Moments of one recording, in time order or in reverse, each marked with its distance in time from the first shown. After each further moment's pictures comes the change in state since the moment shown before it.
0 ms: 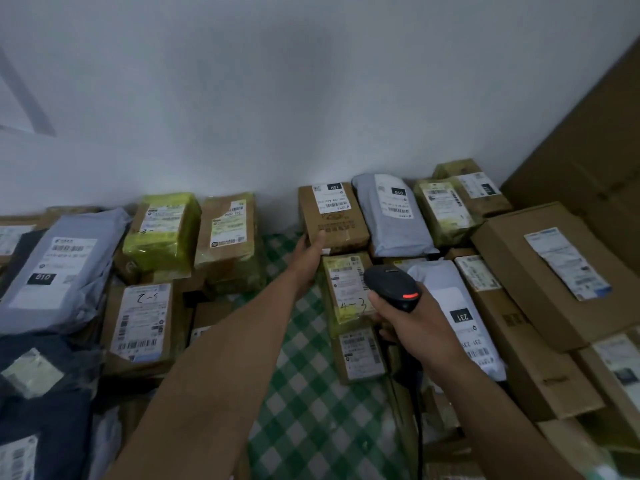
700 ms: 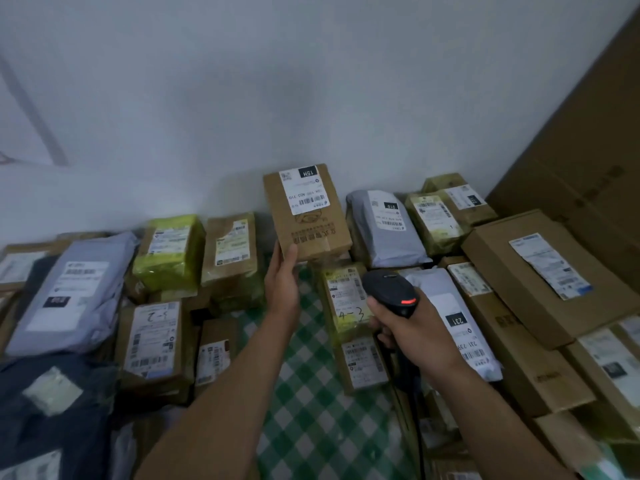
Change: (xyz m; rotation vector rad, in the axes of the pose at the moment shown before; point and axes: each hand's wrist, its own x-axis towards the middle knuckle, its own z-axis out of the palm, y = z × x) left_hand -0.054 -0.002 -0.020 -0.291 0.215 0.329; right_hand -0.016 -0.014 0.004 0.017 0.041 -0.024
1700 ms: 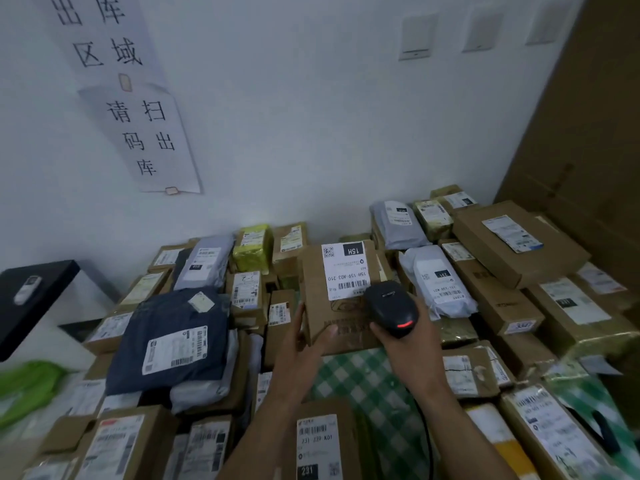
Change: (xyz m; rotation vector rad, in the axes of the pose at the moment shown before) left_hand -0.334 0.054 -0.089 0.462 -0.091 0.059; right_hand -0.236 0.010 -0.006 0.034 0.096 -0.346
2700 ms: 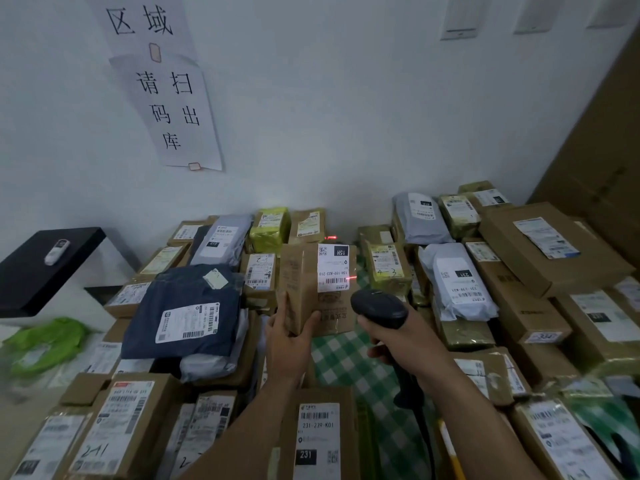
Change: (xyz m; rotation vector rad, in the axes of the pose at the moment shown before) left_hand 0.050 -0.073 -0.030 0.274 0.378 0.073; right_hand 0.012 -0.014 0.003 0.120 -0.444 0.292
